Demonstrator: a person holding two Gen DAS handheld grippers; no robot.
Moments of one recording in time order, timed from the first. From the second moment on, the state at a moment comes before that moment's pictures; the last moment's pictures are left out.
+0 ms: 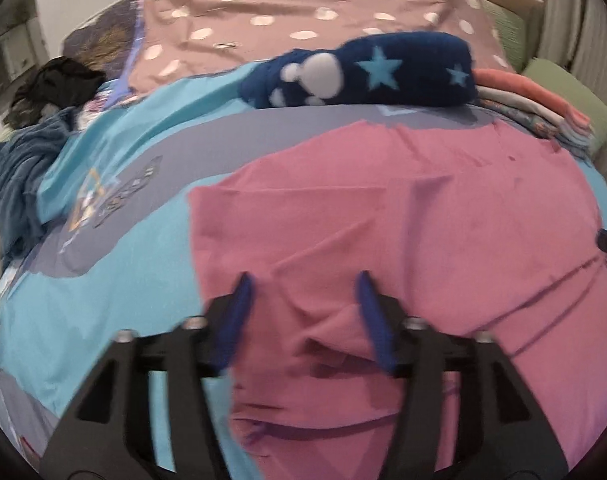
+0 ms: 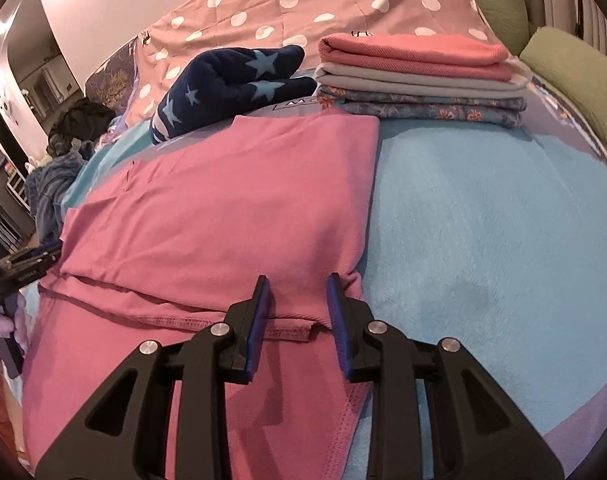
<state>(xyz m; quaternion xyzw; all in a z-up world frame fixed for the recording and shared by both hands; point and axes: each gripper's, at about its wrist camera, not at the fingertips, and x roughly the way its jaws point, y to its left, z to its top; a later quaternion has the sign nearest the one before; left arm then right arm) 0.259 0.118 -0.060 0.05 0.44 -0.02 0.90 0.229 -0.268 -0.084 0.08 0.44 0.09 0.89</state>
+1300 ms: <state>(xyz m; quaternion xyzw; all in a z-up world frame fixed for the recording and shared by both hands) 0.146 0.124 -0.015 0.01 0.37 -0.06 0.93 0.164 -0.297 -0.046 0.11 0.40 0.09 0.90</state>
